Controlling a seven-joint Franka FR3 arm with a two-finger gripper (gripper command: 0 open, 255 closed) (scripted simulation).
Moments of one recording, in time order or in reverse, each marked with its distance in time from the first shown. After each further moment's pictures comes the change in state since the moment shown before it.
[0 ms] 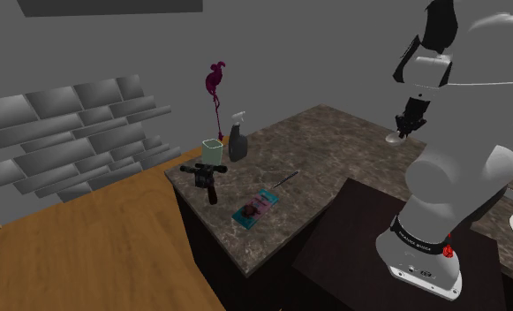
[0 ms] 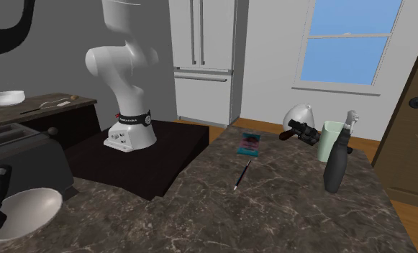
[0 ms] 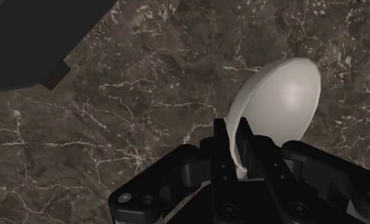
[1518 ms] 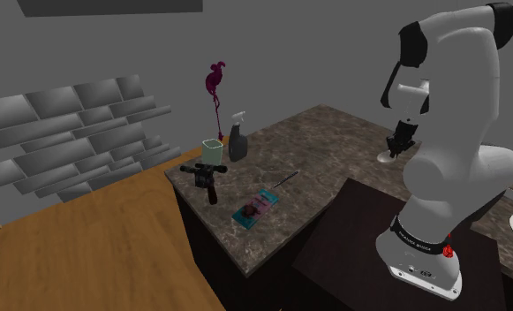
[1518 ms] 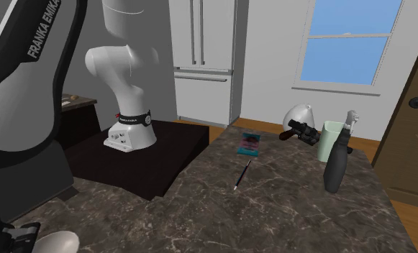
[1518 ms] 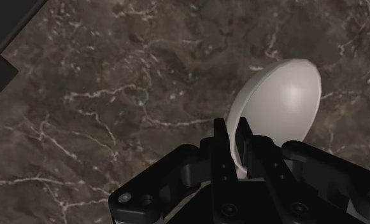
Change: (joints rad) arm -0.099 0.228 0.124 -0.017 0.191 0.191 -0.126
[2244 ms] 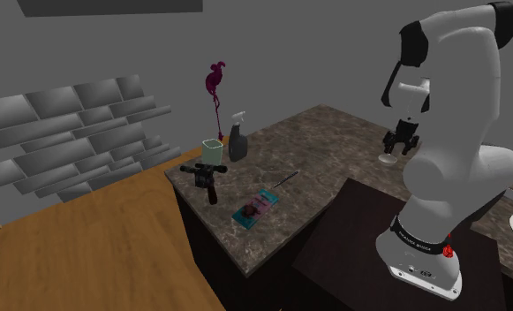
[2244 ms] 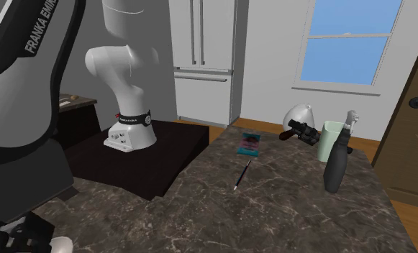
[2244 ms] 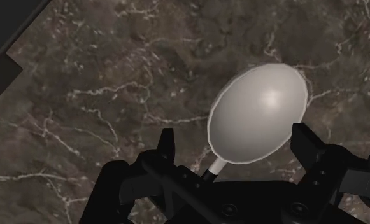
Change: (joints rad) arm 0.002 -0.007 -0.006 0.006 -0.008 -0.011 0.005
